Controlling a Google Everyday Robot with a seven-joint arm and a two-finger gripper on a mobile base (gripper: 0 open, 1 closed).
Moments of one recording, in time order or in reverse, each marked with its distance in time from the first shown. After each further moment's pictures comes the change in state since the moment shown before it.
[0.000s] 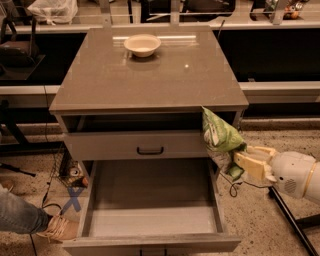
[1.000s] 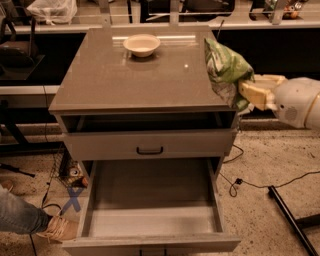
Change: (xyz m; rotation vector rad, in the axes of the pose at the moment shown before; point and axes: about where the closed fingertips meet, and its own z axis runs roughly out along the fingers) arm -0.159 -0.046 0.021 0.148 -0.121 -0.236
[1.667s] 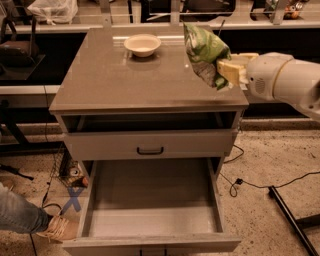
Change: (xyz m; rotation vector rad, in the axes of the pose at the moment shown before) arm -0.035 -0.007 0.067 0.019 0.018 -0.007
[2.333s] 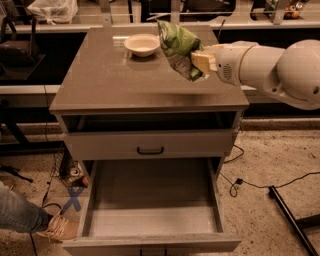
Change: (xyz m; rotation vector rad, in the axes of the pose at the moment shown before) arm -0.019 0.020 0.059 -0.005 0.033 0.019
